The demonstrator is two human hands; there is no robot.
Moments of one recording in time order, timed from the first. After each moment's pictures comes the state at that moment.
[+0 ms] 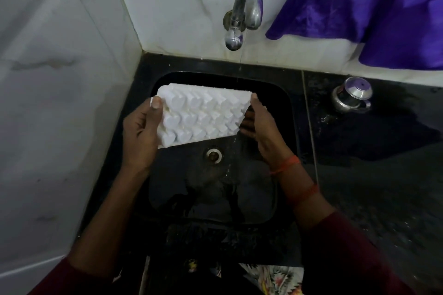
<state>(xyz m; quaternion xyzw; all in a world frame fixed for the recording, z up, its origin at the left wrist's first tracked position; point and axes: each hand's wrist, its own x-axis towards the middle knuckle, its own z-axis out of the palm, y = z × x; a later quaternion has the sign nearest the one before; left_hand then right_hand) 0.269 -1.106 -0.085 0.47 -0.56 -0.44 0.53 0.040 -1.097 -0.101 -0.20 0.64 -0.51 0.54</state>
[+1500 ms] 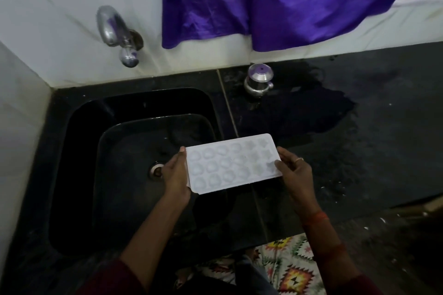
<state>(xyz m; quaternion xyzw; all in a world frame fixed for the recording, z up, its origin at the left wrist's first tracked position) 0.061 -1.008 -0.145 0.60 -0.25 -0.69 0.33 -0.146 -0.862 -0.159 -0.15 0.76 -0.56 0.29</state>
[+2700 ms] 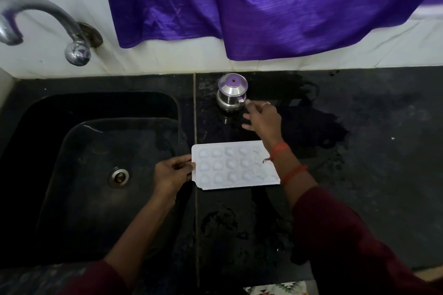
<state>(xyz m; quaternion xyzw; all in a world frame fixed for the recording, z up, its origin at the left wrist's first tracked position) -0.073 -1.007 -0.199 0.61 -0.40 -0.62 0.30 -0.318 -1.022 -0.149 -0.24 0.73 -0.53 0.37</state>
